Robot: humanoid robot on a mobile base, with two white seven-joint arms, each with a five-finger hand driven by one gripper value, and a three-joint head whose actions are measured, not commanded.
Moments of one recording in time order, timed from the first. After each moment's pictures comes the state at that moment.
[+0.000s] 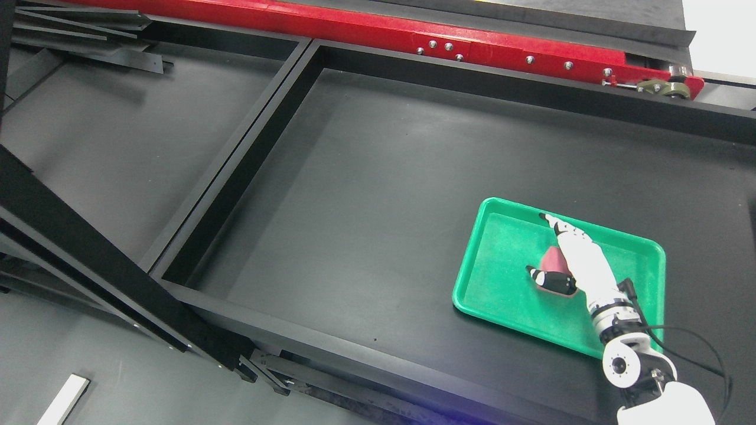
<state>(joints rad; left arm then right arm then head) 0.00 0.00 0.04 0.00 0.00 -0.11 -0.08 -0.04 -0.13 0.10 -1.42 0.89 -0.07 0.13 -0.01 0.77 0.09</state>
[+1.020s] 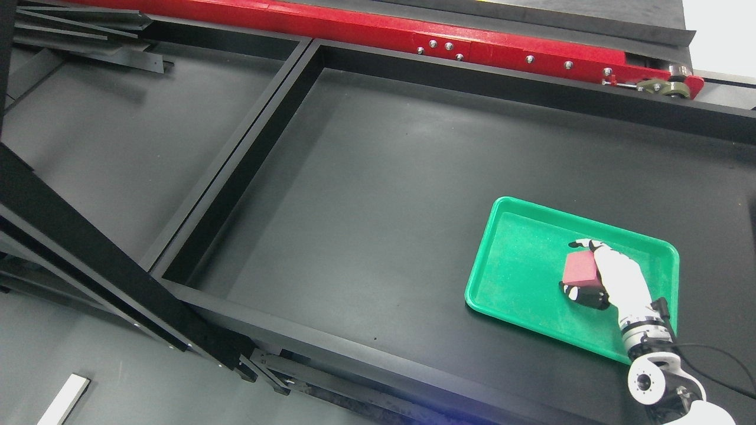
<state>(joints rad) 0.00 0.00 0.04 0.00 0.00 -0.11 -0.08 0.00 -0.19 0.05 -1.41 0.88 -0.03 0.04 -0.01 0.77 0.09</state>
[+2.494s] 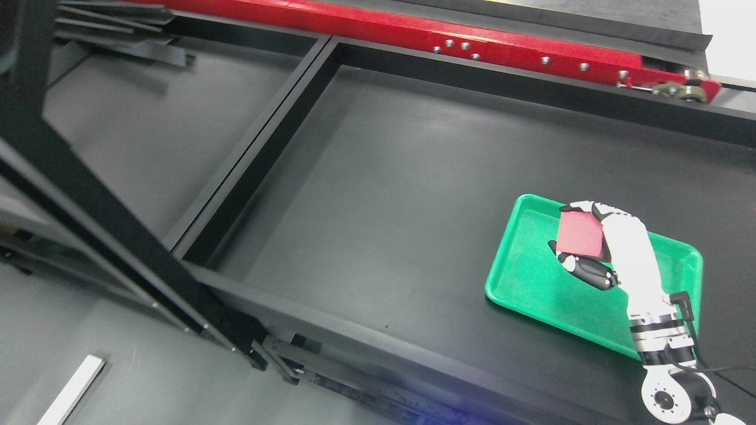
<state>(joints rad) 0.00 0.00 0.04 0.00 0.00 -0.11 -0.08 0.06 -0.15 -0.02 -1.57 0.79 -0.45 -0.14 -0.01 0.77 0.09</state>
